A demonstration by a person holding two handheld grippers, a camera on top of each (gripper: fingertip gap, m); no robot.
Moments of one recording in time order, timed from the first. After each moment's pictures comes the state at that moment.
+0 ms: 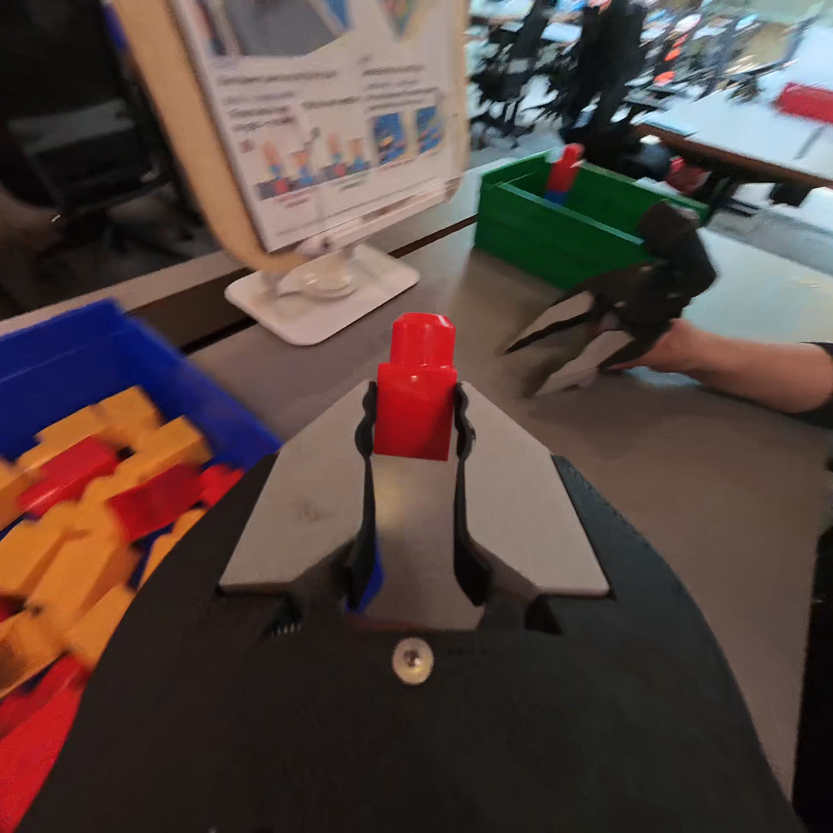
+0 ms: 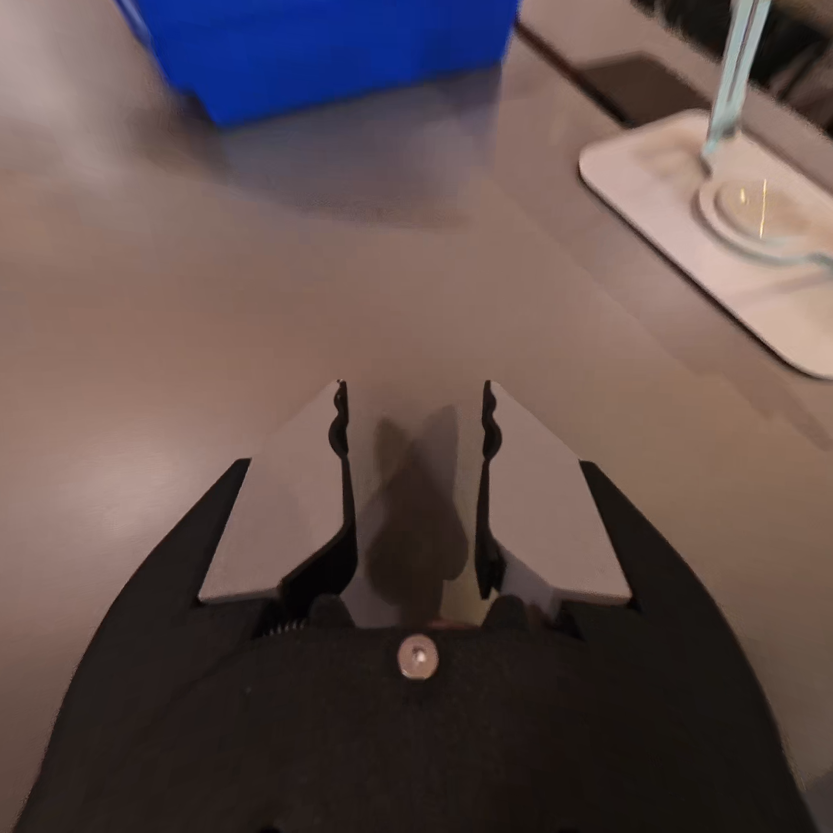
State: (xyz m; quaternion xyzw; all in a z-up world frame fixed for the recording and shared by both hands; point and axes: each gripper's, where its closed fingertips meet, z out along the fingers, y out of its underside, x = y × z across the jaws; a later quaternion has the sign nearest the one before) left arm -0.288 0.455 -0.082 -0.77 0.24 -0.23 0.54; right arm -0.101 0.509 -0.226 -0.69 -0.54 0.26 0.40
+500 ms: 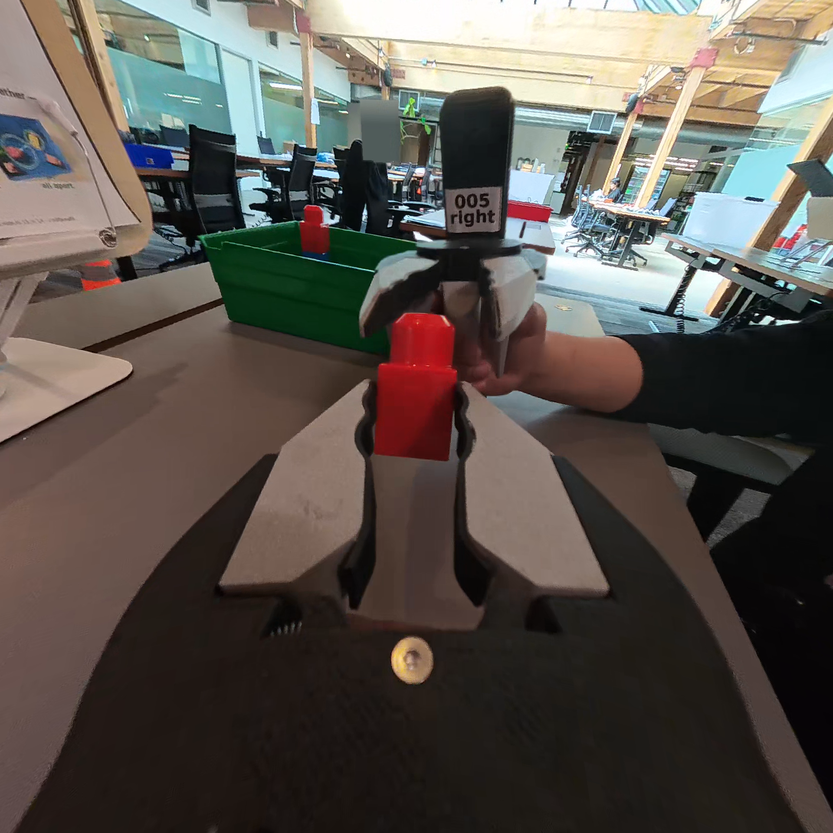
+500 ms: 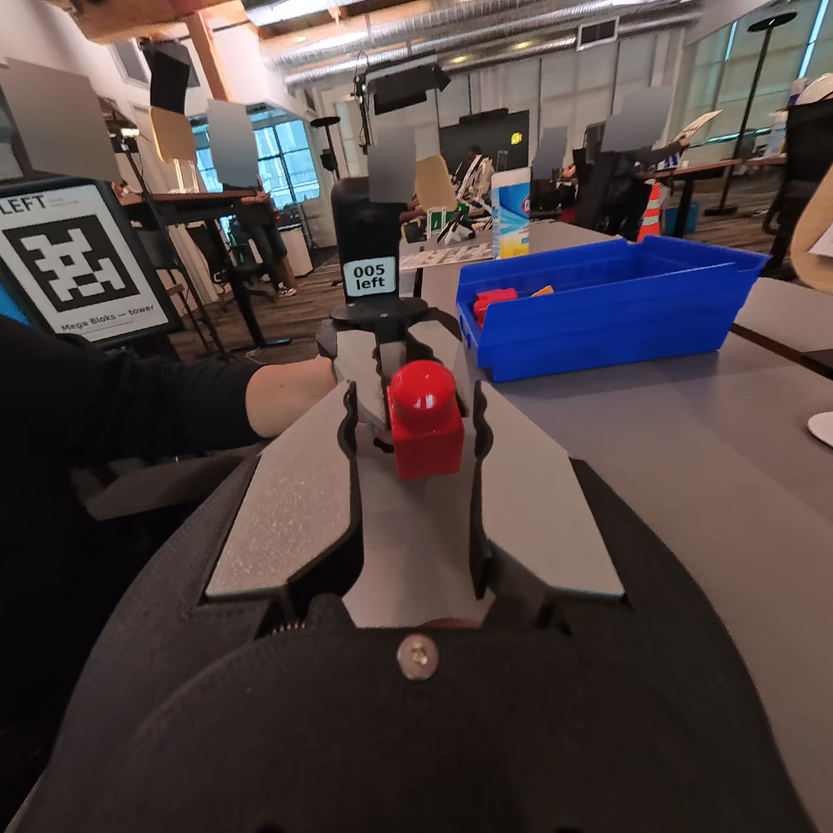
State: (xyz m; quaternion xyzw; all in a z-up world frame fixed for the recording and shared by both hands) left arm -0.092 0.419 -0.131 -0.63 0.34 -0.40 0.57; right arm -0.098 0.415 -0.111 -0.48 -0.51 0.59 0.40
